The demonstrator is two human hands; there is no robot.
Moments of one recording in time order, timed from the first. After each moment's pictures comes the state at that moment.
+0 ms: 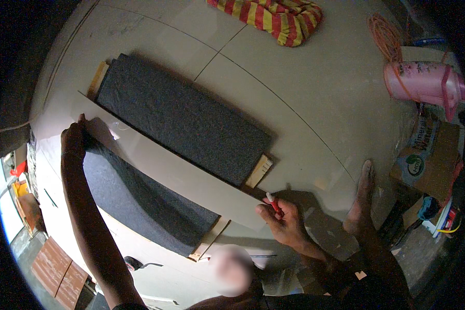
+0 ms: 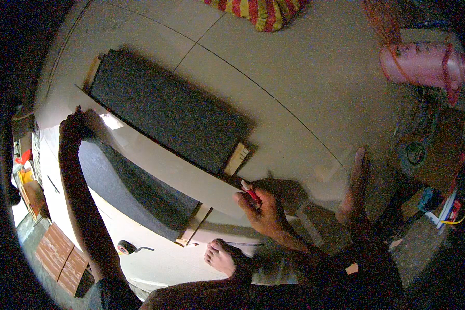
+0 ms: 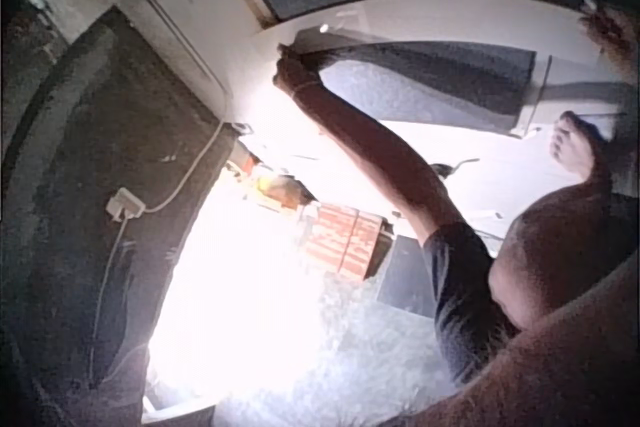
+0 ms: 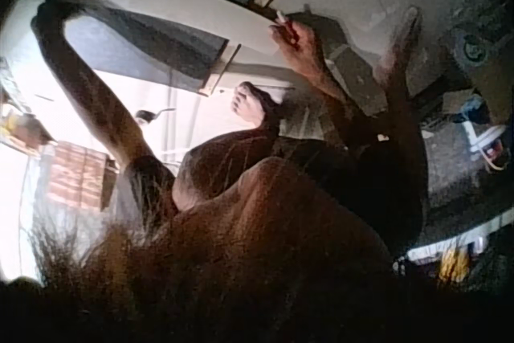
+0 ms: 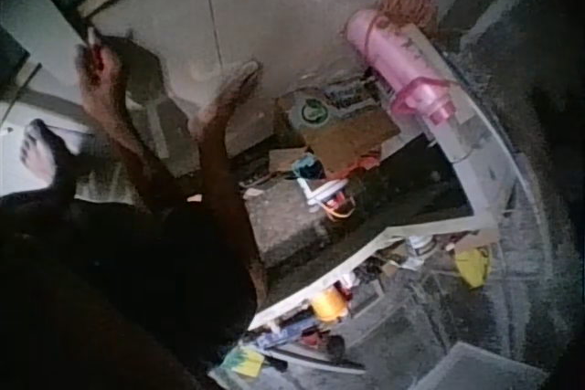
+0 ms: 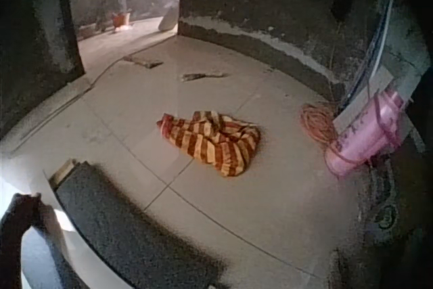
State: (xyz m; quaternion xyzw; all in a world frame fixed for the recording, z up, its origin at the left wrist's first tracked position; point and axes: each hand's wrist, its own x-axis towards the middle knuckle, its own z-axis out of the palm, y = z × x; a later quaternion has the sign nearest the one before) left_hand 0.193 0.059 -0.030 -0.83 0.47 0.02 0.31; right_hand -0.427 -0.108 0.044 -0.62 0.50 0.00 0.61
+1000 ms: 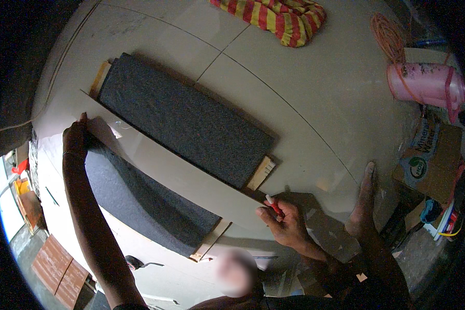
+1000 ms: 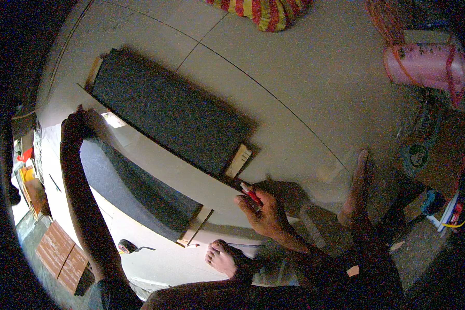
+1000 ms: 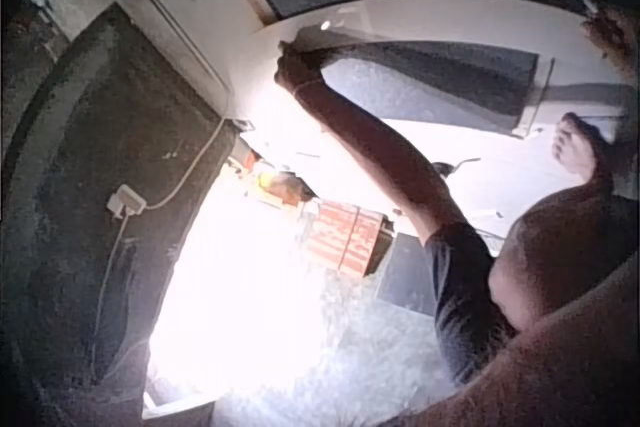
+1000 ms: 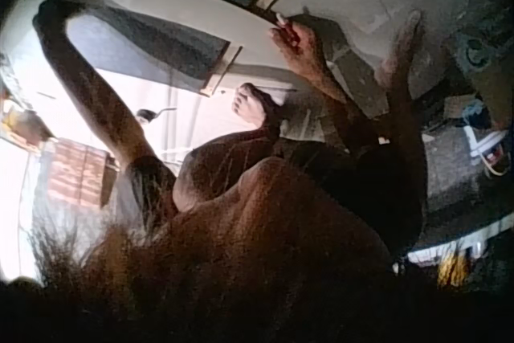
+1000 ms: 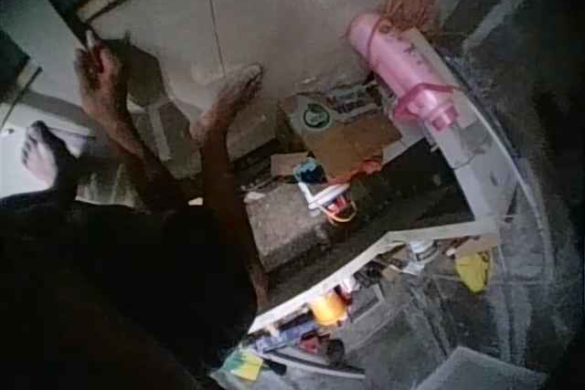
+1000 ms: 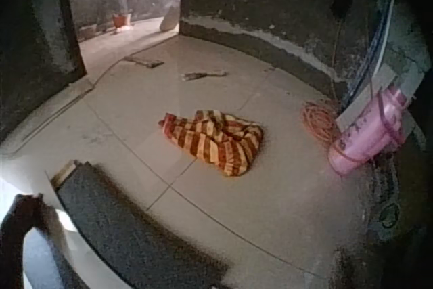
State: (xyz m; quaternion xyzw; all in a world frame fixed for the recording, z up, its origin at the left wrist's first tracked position) left_hand 0.191 0.048 -0.027 -0.83 0.47 0.01 0.31; right_hand -0.425 -0.112 0.034 -0.66 0.47 -0.06 0.58
